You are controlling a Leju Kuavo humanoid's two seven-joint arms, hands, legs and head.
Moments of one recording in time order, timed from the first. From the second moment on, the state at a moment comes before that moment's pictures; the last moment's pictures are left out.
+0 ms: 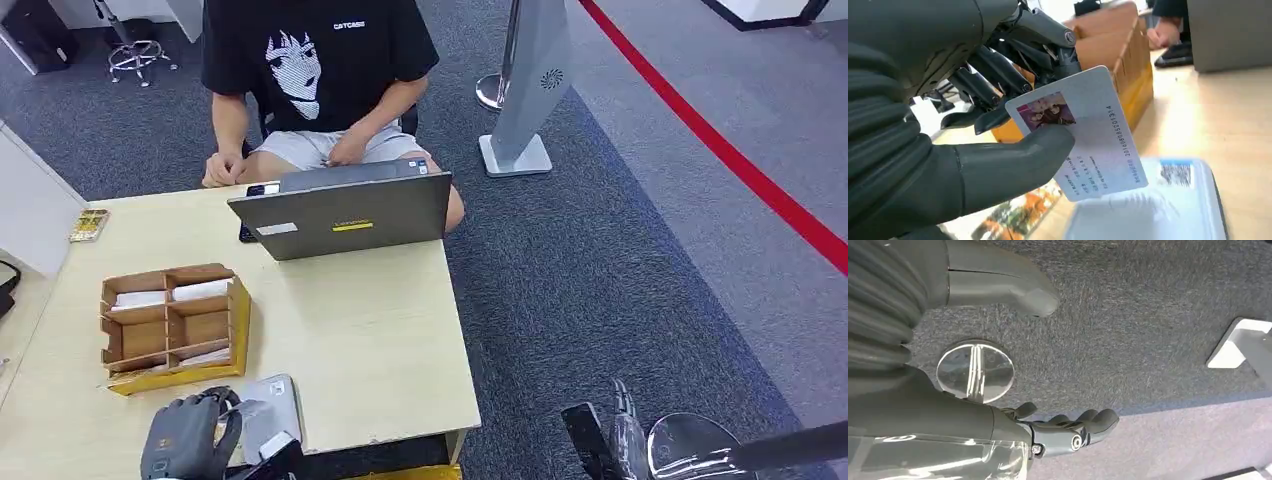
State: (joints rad) left arm 0.29 -0.14 -0.08 -1.81 -1.47 -0.06 -0.10; right arm 0.06 0.31 -0.64 -1.03 0.97 -0.31 -0.58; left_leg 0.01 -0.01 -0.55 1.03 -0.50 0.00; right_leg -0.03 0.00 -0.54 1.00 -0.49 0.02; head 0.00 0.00
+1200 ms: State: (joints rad) left arm 0.03 -0.03 0.00 -2.04 -1.50 0.07 -0.01; right arm 0.06 0.31 -0.62 -1.04 1.02 -0.29 -0.58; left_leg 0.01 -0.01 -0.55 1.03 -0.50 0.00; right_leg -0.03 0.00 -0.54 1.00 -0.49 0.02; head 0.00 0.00
